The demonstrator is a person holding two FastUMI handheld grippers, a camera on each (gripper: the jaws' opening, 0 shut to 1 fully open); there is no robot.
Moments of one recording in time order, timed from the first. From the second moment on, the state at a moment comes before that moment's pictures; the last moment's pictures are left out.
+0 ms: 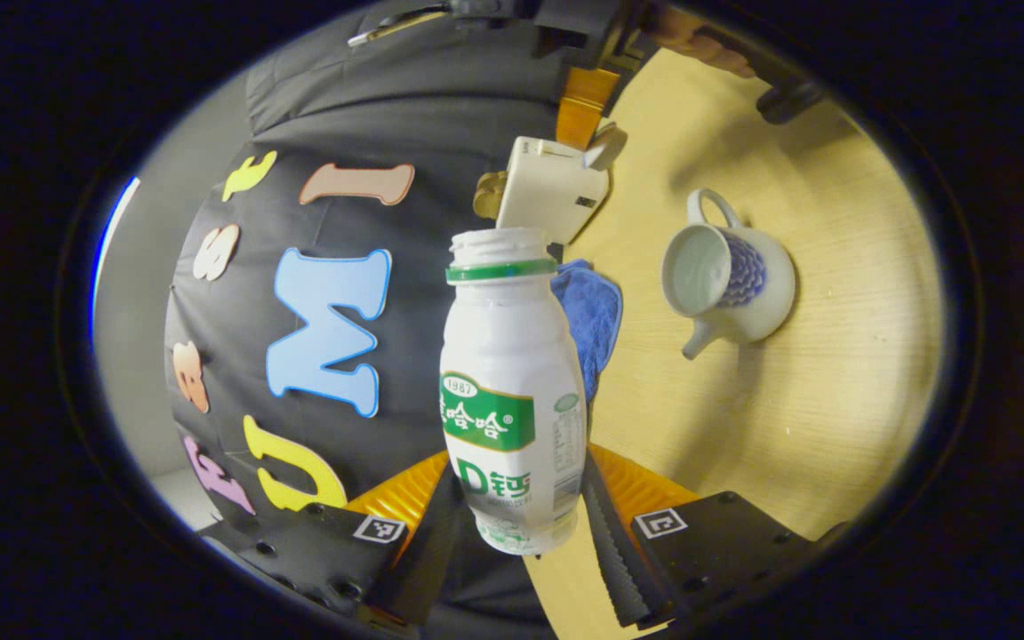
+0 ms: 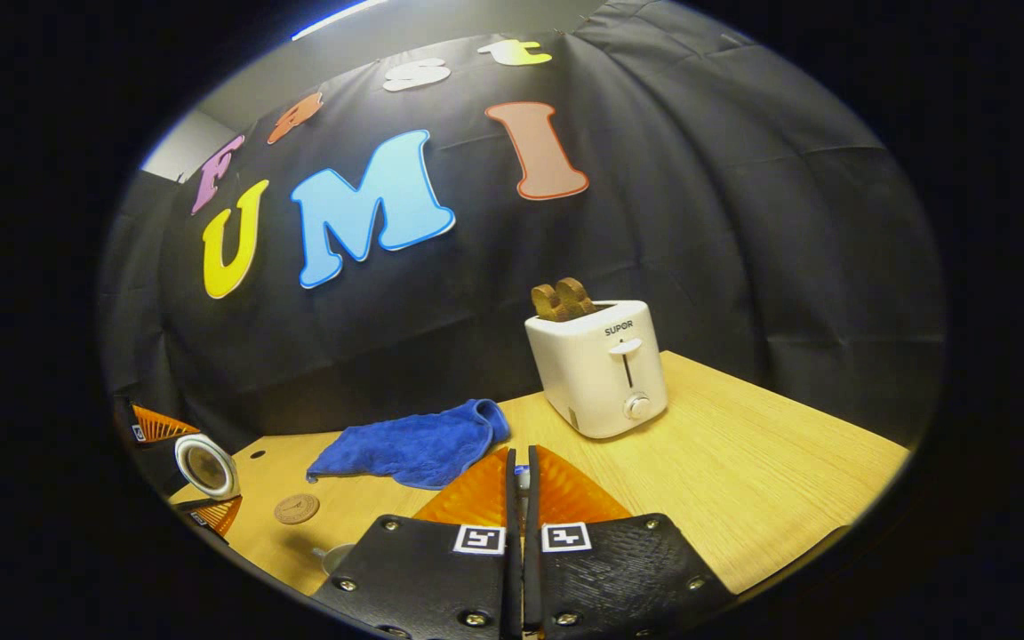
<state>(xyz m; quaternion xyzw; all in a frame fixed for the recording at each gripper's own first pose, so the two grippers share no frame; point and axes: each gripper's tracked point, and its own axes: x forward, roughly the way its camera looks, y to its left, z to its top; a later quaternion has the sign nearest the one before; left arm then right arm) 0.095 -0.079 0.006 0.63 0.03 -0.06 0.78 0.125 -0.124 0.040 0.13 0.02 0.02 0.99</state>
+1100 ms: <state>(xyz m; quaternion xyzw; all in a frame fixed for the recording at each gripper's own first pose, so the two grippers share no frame) 0.109 0.046 0.006 0.18 0.08 0.04 0.98 0.087 0.009 0.024 -0.03 0.03 0.28 0.96</state>
